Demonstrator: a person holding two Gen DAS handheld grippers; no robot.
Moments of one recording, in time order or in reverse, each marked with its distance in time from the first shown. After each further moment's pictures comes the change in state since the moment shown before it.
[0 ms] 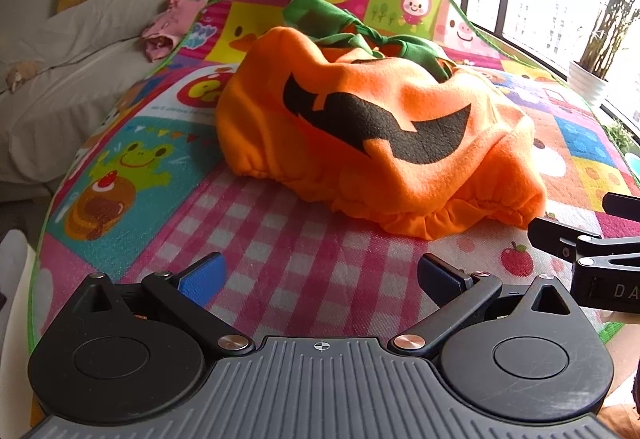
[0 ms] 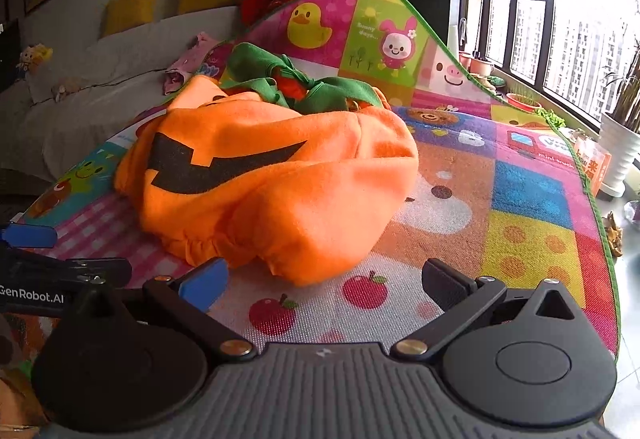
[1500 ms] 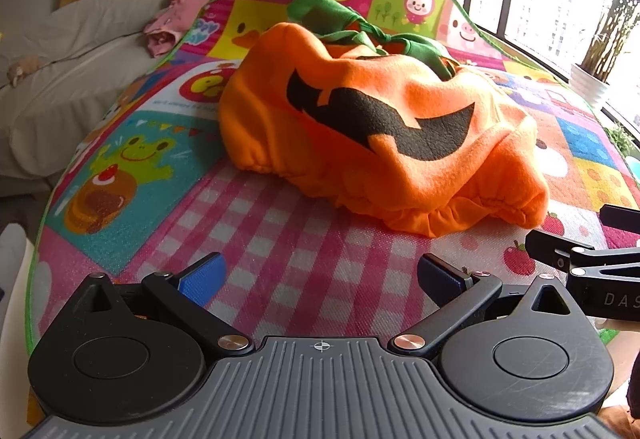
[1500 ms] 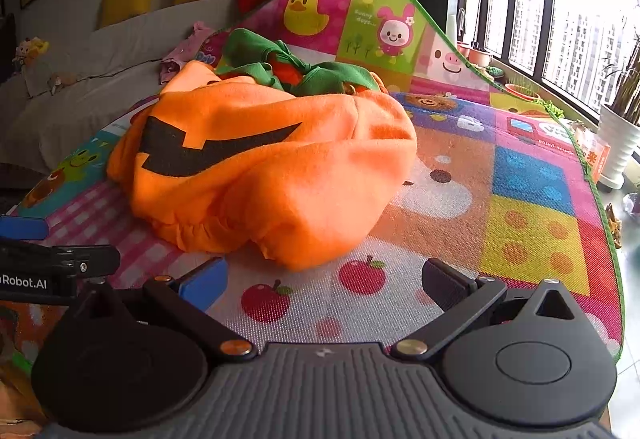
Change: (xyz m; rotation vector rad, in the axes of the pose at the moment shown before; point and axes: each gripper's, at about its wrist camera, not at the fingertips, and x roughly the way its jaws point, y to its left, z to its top) left arm 0.002 0.003 -0.002 -0.014 0.006 -0.004; right arm 0.007 0.000 -0.006 -0.005 0.029 -0.004
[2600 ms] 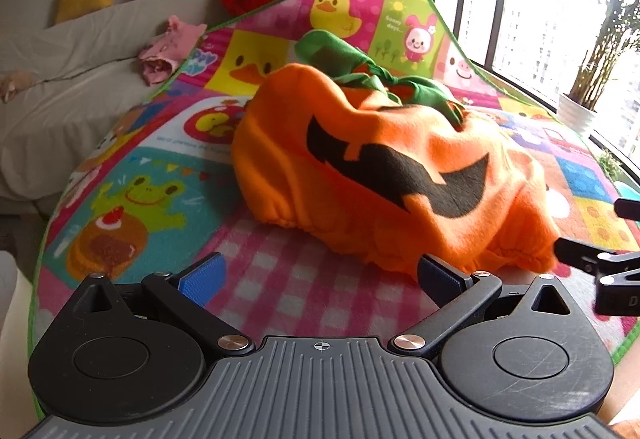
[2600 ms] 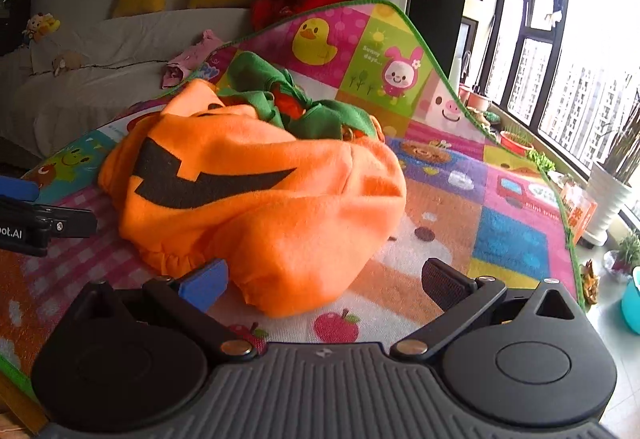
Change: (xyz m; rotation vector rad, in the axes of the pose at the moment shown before) left arm 0.008 0.039 0.026 -0.003 -0.120 -0.025; right arm -0.004 0.004 0.031 -0.151 -0.097 -0.060
